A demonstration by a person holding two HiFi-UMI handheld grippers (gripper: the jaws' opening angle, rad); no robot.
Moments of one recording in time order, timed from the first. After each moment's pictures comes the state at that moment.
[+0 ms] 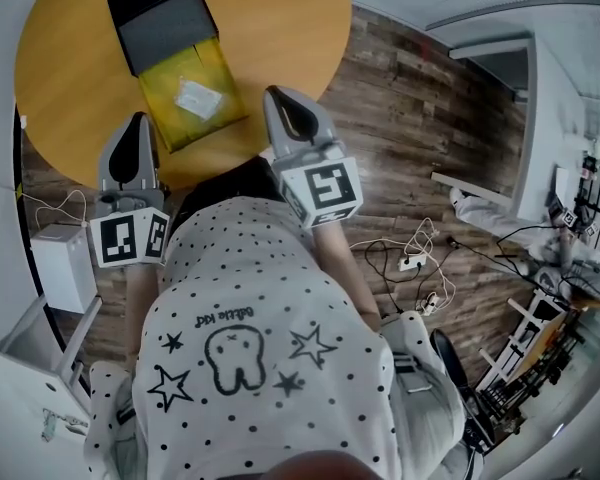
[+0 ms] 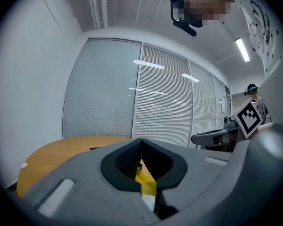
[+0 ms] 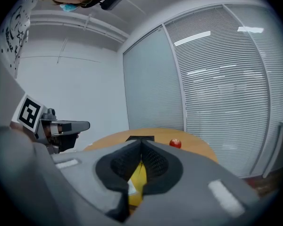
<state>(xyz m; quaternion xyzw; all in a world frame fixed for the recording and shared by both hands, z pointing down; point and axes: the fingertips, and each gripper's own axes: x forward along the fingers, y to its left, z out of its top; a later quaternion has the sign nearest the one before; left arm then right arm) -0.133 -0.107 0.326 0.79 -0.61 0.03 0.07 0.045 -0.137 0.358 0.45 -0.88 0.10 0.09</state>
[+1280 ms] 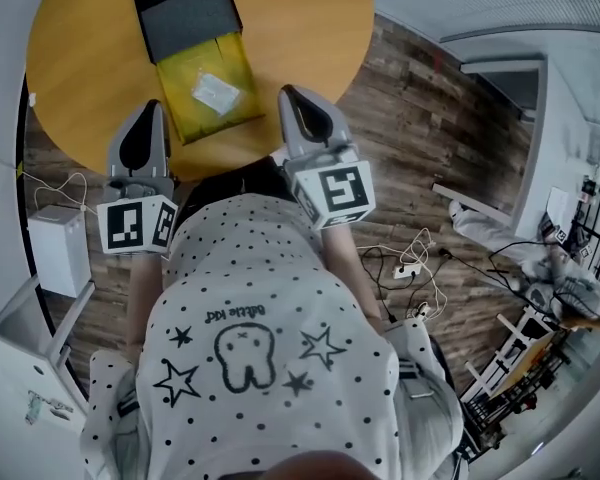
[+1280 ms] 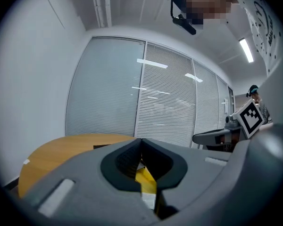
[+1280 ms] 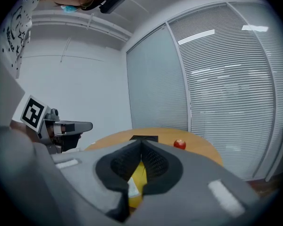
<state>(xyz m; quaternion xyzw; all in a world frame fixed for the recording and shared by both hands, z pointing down) -0.154 -0.106 0.332 0.78 -0.62 0.03 0.08 0.025 -0.136 0.359 0.43 -0.89 0.09 0.10</state>
